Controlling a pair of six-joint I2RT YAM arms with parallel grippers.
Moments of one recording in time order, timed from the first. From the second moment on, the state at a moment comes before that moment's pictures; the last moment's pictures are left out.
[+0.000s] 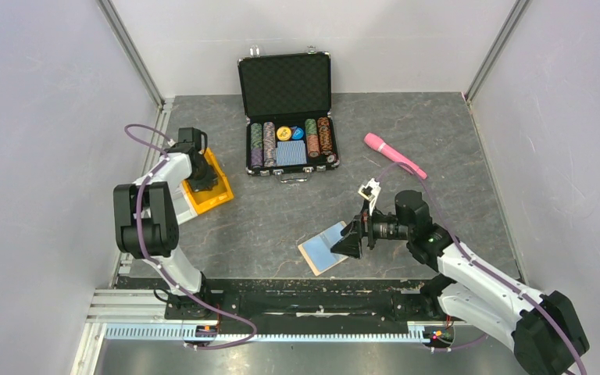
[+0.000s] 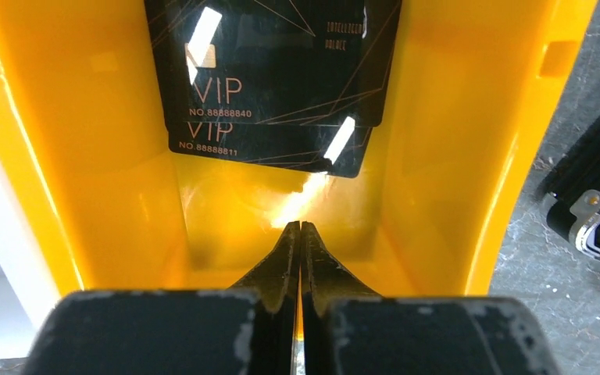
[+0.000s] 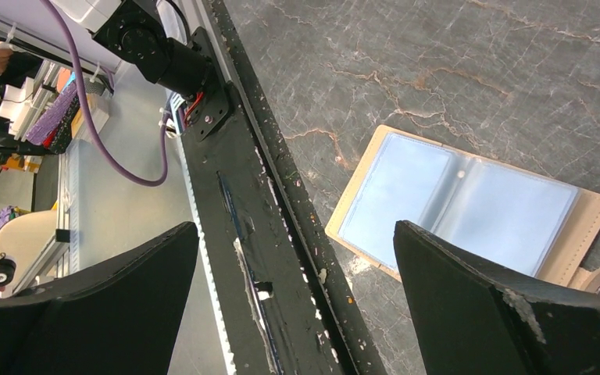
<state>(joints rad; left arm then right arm) 0.06 1.71 1.11 -0.56 -0.10 -0.47 0.57 0.88 0.38 0.09 -0.77 0.39</state>
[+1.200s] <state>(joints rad) 0.06 1.85 1.19 -0.49 -0.17 -0.47 0.56 0.94 0.42 0.04 -0.75 0.35</state>
